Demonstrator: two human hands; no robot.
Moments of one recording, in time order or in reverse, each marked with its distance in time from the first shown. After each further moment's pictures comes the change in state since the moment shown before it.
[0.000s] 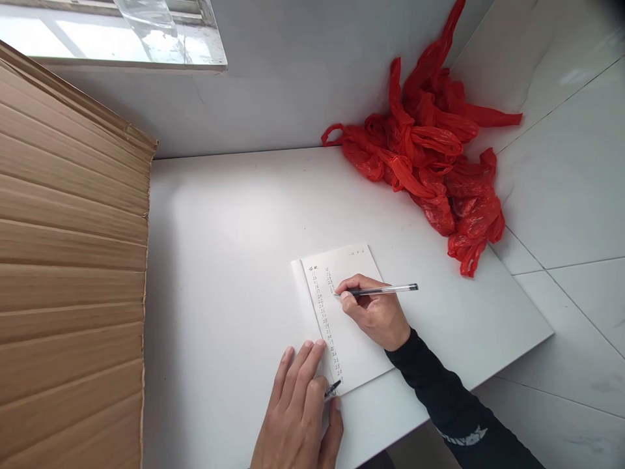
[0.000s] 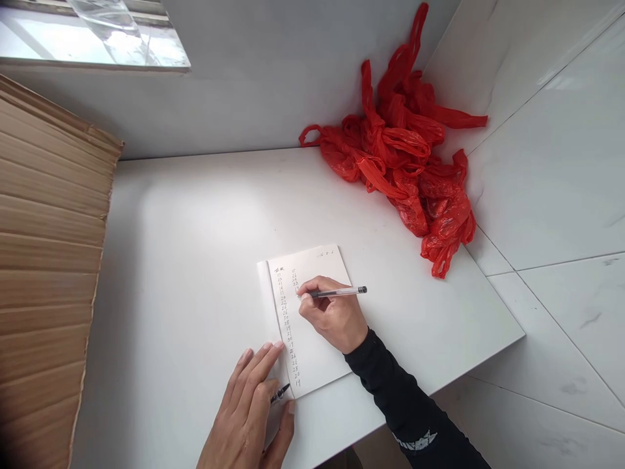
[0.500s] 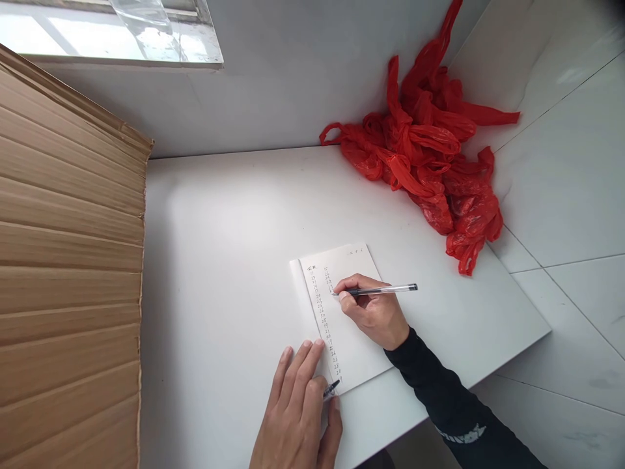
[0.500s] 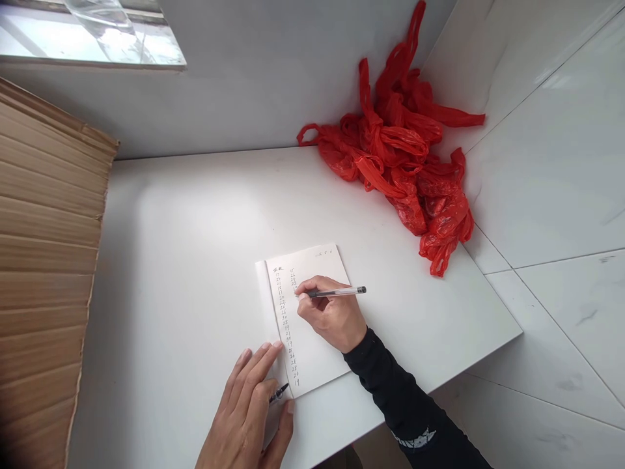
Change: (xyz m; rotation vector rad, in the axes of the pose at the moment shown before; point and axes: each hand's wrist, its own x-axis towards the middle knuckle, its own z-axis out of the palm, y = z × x) left_hand 0.001 0.001 0.000 -0.004 -0.005 -0.010; right_hand 0.000 0.000 -0.001 0.010 -0.014 -0.010
